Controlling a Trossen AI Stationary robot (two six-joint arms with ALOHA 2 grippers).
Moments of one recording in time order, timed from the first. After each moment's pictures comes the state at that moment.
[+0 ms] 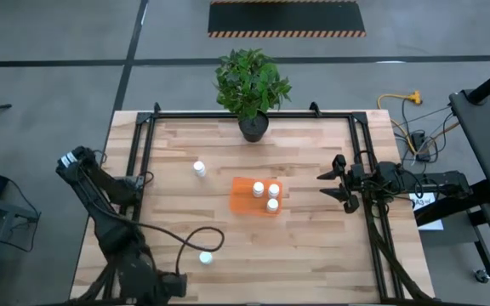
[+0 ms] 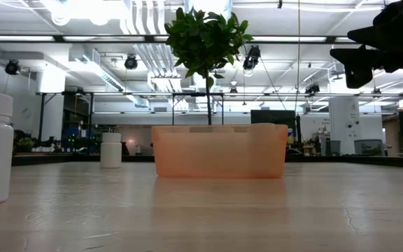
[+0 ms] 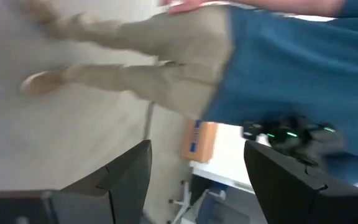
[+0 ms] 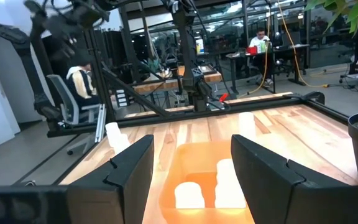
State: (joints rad) left arm -0.86 1.50 1.47 -0.38 0.37 -1.45; right arm 0.03 0.04 0.01 0.12 -0.05 0.21
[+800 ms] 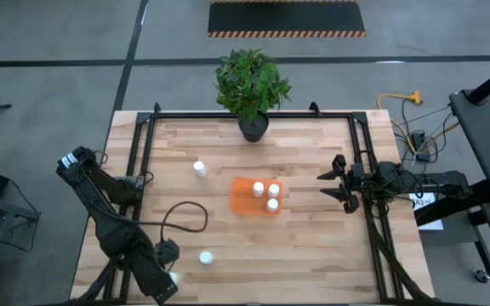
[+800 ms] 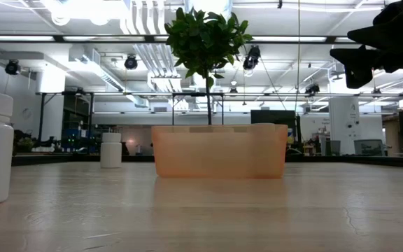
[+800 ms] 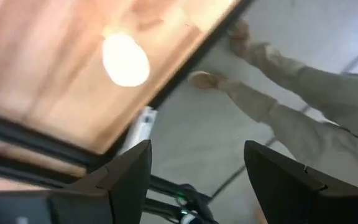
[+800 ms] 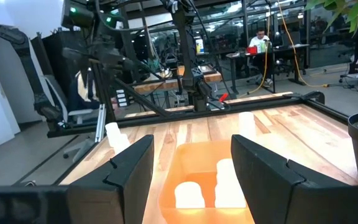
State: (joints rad) left arm -0.86 1.51 1.47 -1.07 0.22 -1.67; right arm 0.03 0.04 0.01 0.12 -0.05 0.21
